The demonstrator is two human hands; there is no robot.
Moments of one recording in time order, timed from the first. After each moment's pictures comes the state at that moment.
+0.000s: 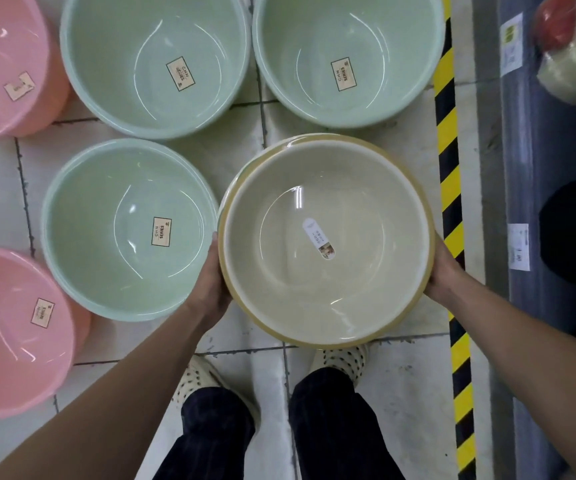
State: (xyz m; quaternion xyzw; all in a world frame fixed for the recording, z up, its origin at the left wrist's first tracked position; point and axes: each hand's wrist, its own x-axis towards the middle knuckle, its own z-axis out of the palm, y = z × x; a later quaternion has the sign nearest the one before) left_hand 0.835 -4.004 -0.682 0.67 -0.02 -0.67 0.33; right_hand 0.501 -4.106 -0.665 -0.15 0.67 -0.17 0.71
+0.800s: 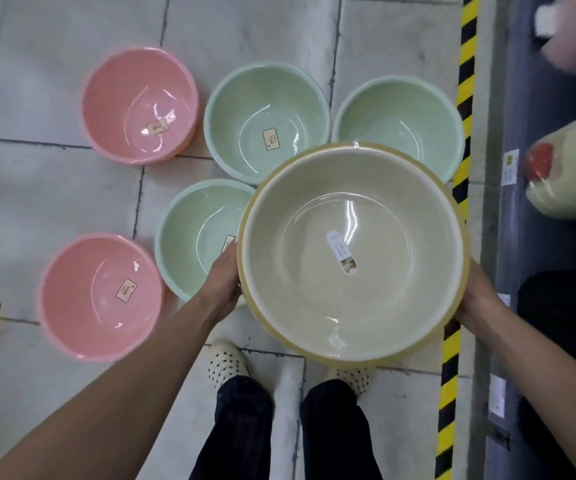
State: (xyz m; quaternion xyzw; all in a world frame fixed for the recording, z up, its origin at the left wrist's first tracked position) left_hand 0.929 -4.010 -0.512 0.69 -0.09 -0.62 0.35; right_hand 0.569 -4.144 -0.472 -0.27 0.69 -0.18 0.65
